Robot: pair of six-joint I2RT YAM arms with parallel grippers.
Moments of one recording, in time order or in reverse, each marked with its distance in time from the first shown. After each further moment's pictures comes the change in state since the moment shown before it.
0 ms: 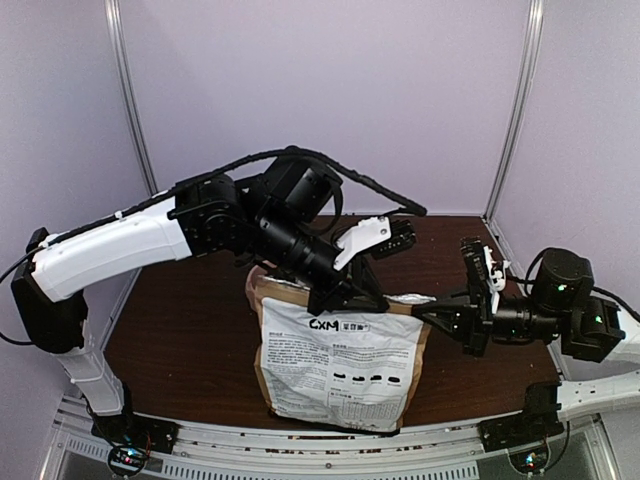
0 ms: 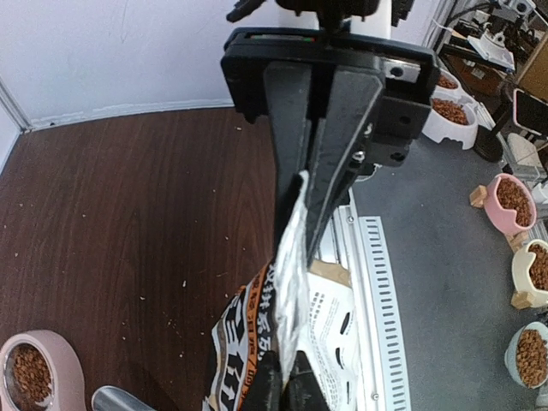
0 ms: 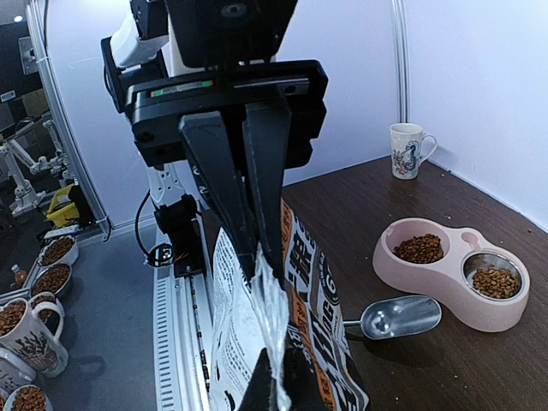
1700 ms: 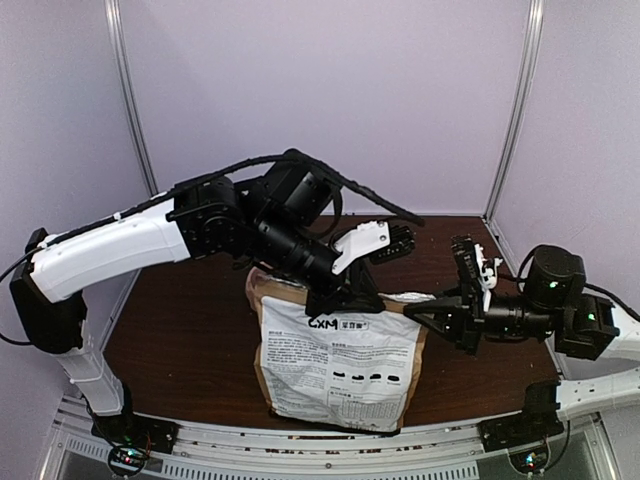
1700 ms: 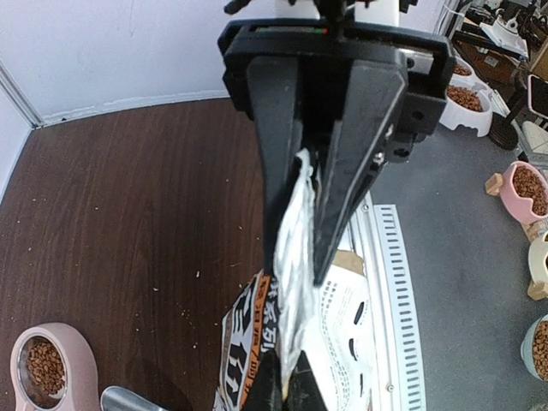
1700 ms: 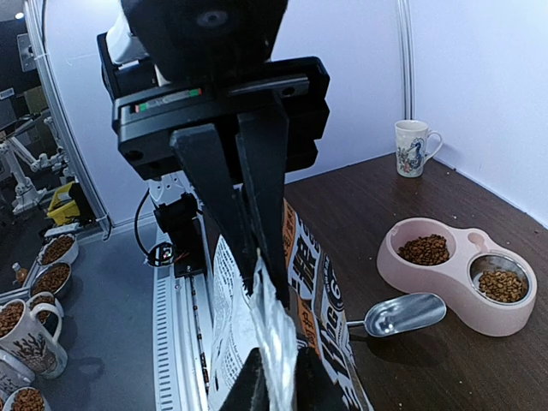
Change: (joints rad) left arm -0.006 -0.008 -0.010 -0.016 -0.056 0.045; right arm 0.000 0.055 0.011 0.033 -0.025 0.002
